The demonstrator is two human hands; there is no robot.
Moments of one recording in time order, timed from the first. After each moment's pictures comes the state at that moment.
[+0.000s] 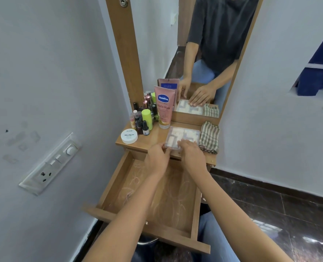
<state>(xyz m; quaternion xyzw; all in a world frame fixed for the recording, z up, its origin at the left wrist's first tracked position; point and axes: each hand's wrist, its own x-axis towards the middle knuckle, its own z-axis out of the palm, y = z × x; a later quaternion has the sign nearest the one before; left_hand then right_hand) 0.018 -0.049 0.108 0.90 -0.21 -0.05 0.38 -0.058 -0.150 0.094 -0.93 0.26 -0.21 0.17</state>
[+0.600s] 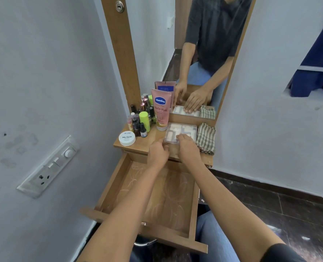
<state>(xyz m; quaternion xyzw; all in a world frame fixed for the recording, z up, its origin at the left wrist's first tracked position) 0.033 -0.068 0.111 0.88 -0.27 -0.10 0.39 -0.036 -0.164 0.104 -0.93 0.28 -0.16 0.18</state>
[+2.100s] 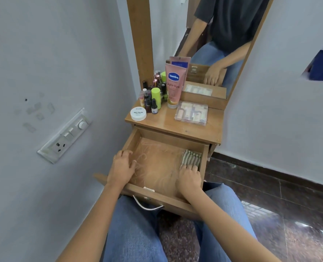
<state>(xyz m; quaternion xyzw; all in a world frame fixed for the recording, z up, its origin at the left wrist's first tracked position) 0.031 0.124 0.054 0.93 -0.26 -0.05 0.26 -0.120 -0.043 0.045 -0.93 0.34 0.12 0.08</state>
